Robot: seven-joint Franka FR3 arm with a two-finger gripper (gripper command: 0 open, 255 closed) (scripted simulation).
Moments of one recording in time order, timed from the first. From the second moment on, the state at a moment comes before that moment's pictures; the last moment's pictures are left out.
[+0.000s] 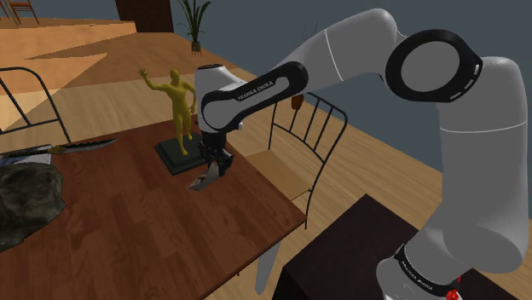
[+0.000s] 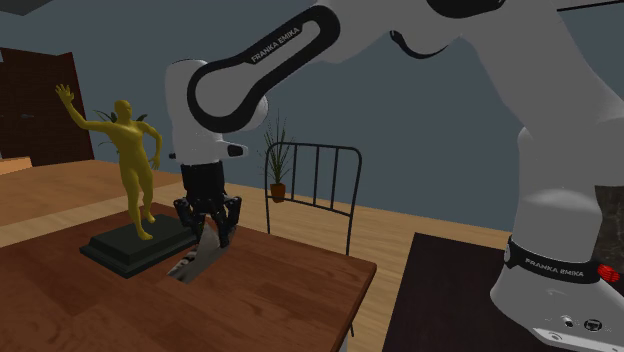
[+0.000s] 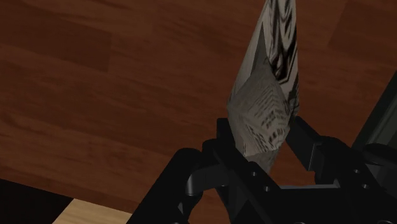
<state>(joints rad) 0.10 0.55 0.36 -1.68 -0.15 2.14 1.79</state>
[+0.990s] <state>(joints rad) 0.09 0.47 0.38 -1.64 -0.12 2.02 1.78</state>
